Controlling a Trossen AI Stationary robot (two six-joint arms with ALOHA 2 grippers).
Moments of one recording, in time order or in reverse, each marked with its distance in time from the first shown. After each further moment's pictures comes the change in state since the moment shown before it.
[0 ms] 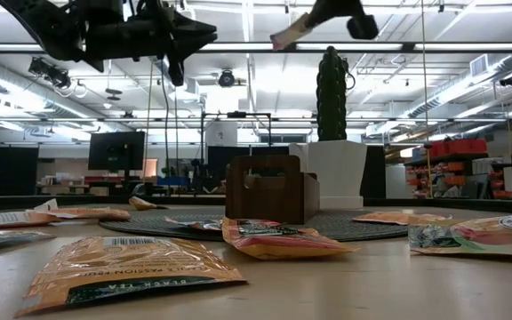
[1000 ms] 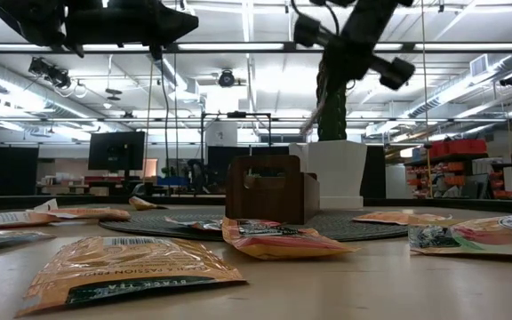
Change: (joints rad) left arm 0.066 -0.189 0.000 -0.144 -0.087 0.449; right arm 0.018 0.089 -0.291 0.095 -0.014 0.735
